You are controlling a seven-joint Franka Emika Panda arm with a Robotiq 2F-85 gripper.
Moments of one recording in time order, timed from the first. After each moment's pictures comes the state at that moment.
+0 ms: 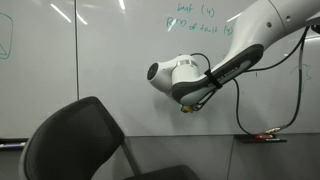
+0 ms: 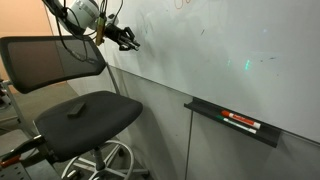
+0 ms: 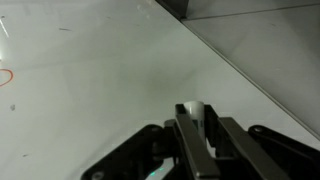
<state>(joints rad) 0.41 0.63 0.16 -1.48 -1.16 1.64 0.73</state>
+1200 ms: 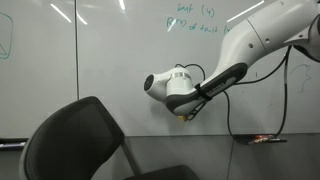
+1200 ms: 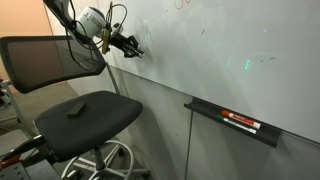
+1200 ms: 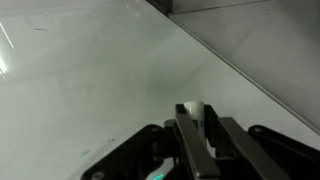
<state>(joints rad) 0.43 0.78 0.12 -1.34 -1.17 1.64 0.78</state>
